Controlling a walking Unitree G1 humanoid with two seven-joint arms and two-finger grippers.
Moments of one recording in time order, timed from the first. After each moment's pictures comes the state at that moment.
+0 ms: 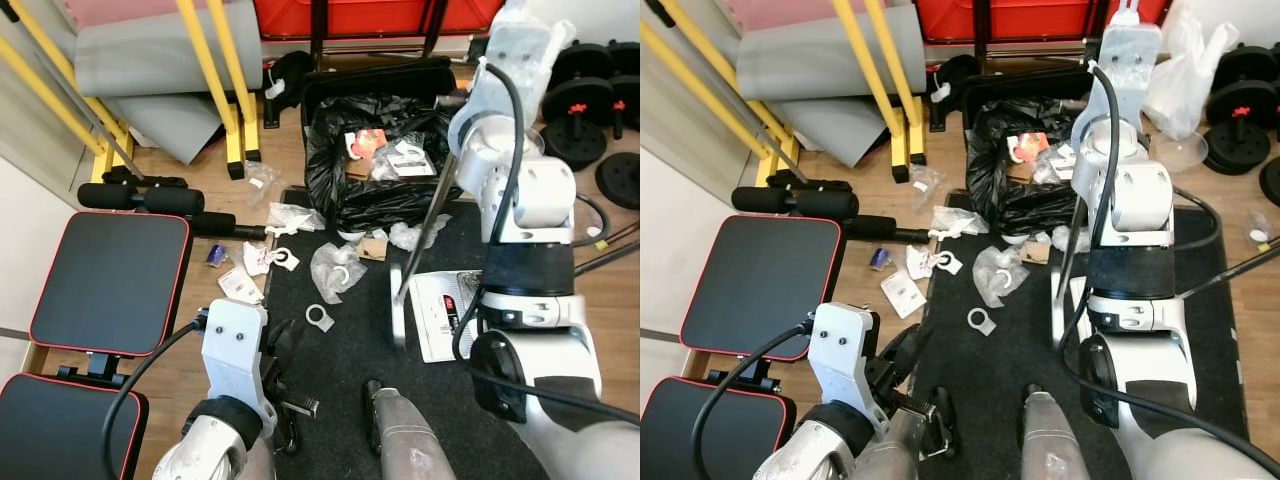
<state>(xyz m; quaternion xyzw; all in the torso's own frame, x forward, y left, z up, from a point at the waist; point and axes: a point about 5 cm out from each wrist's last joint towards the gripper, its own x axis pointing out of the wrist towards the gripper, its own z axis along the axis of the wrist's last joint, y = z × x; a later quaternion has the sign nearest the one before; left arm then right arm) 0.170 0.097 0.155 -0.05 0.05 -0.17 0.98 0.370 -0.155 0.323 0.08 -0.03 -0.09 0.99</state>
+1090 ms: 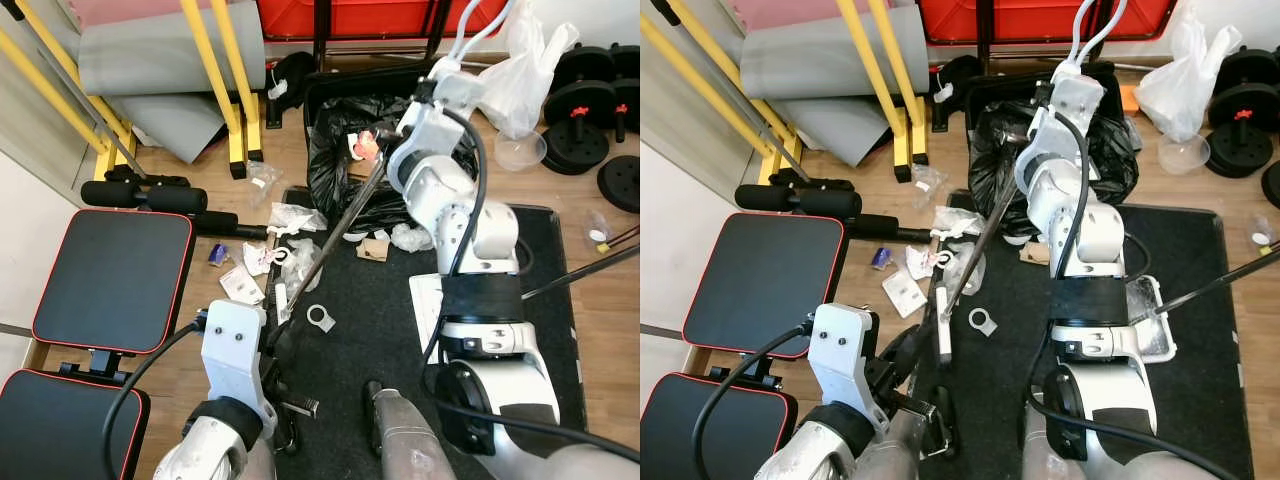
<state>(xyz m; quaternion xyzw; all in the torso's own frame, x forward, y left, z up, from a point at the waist) 0.168 0.097 0.153 -0.06 0.06 -0.17 0.98 0.376 -0.112 0.260 0.16 0.02 0.03 0.99</state>
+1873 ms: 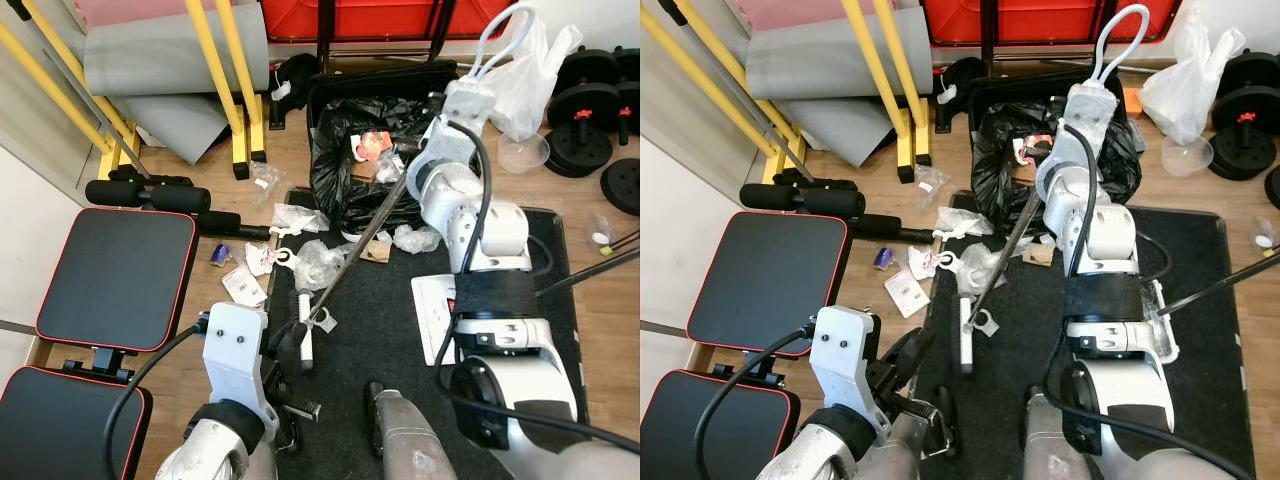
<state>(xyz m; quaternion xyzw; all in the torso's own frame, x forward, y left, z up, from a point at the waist) 0.168 0.095 0.154 -0.06 0.06 -0.18 0.98 0.378 -0.144 0.264 0.09 0.07 -0.06 0.99</state>
